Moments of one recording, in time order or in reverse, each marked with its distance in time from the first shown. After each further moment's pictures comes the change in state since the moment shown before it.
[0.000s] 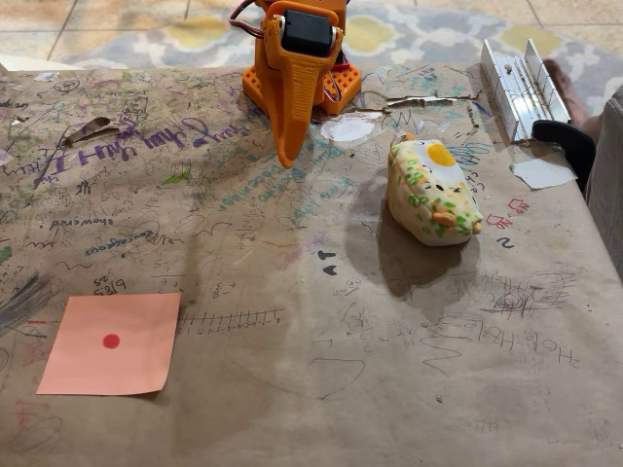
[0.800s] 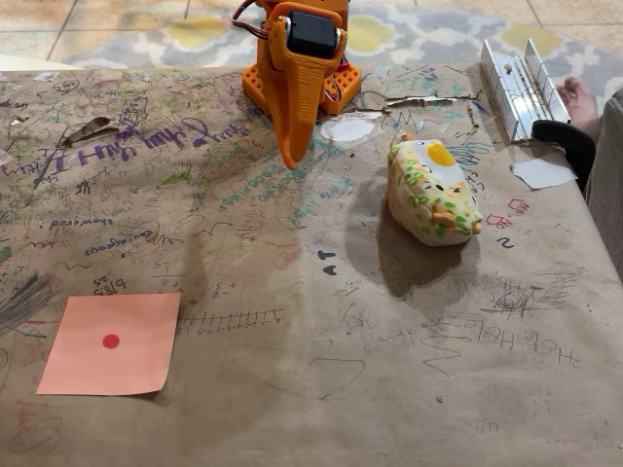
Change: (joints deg) arm -1.1 0.0 0.0 0.9 -2.1
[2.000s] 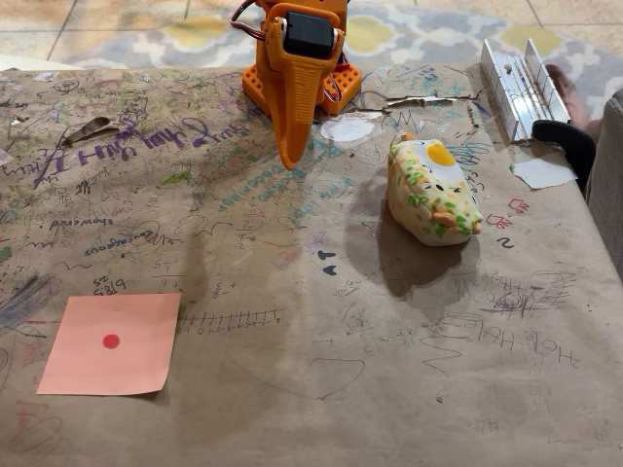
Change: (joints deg) arm 0.5 0.0 0.0 0.4 1.4
